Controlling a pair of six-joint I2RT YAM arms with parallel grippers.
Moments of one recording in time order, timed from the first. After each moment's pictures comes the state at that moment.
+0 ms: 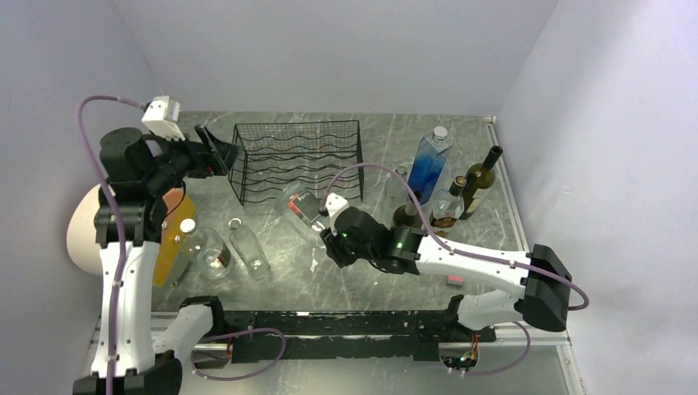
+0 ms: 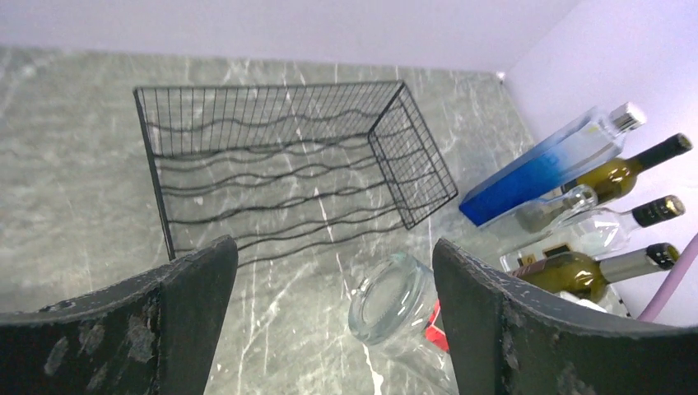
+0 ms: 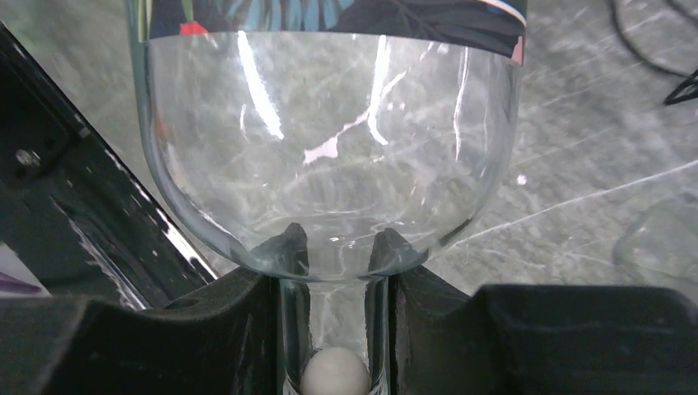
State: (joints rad) left arm 0.06 0.94 1.24 -0.56 0.48 -0.30; right arm 1.14 1.29 0.88 -0.31 0.16 0.24
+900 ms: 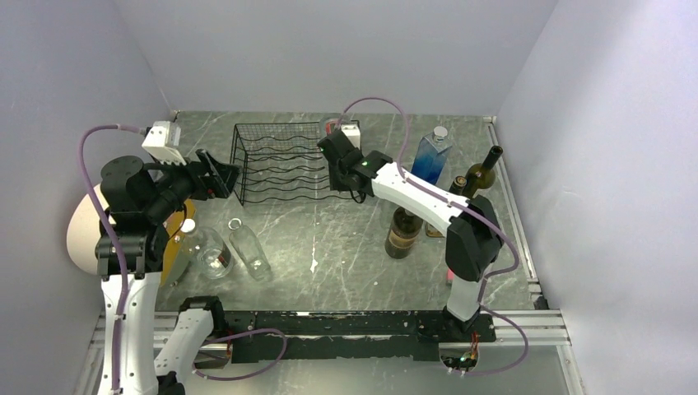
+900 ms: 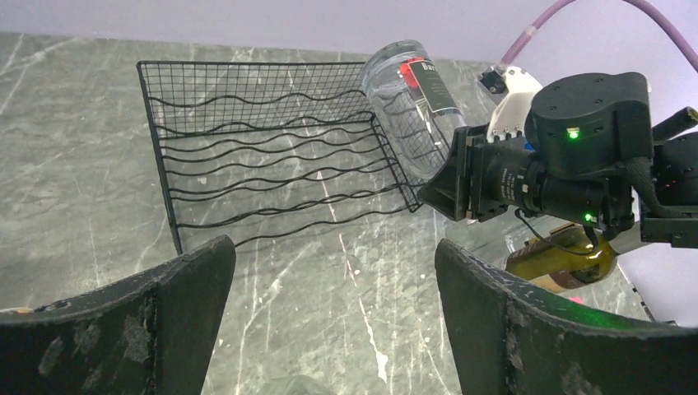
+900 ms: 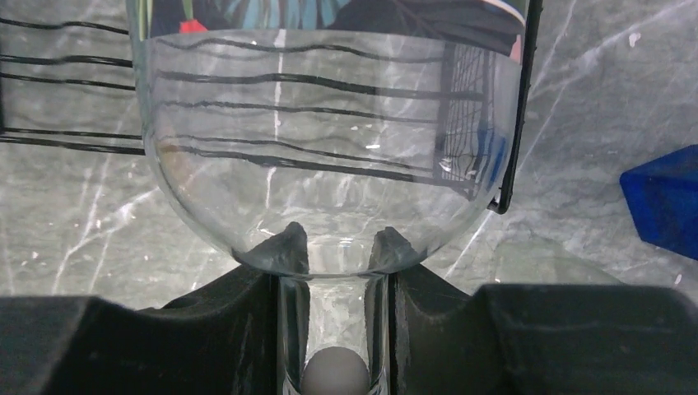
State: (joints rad) left arm 0.06 0.75 1.14 -0.59 0.45 -0.29; right arm 0.80 1.80 1.56 -0.62 0.40 0.52
